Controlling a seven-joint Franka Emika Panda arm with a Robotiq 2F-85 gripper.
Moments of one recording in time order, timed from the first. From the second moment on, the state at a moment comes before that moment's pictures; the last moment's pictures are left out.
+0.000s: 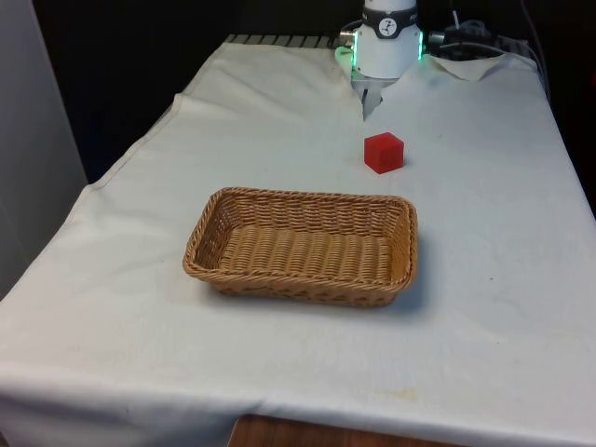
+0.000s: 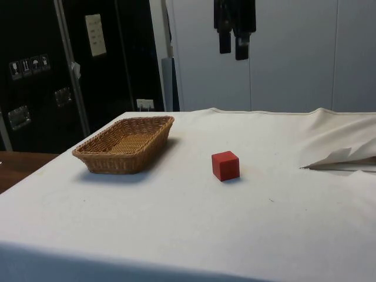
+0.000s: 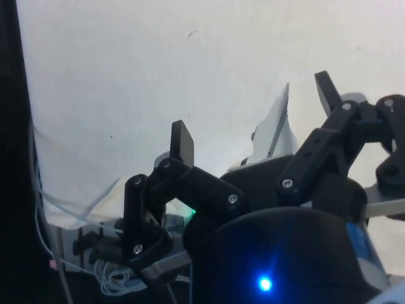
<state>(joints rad) 0.21 -0.54 0.02 -2.60 0.00 2.10 -0.33</state>
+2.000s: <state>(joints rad) 0.21 -0.26 0.01 -2.62 0.02 2.40 -0.47</state>
